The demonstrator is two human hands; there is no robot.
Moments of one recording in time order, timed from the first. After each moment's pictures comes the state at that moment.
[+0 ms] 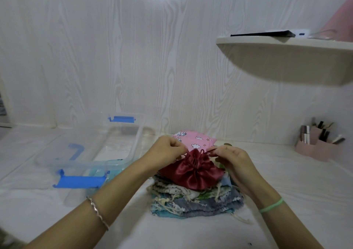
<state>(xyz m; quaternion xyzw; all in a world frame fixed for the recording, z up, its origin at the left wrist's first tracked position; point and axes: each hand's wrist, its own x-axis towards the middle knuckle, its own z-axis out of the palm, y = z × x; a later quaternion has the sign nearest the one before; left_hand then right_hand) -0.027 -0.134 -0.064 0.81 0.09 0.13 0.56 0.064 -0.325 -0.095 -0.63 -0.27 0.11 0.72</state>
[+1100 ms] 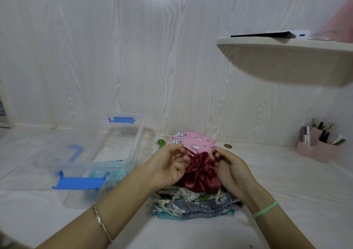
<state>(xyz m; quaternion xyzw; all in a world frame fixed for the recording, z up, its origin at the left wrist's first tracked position) -0.028 -0.140 -0.074 0.34 0.14 -0.08 0.93 0.061 -0.308 -0.101 -0.45 -0.18 0.25 0.84</state>
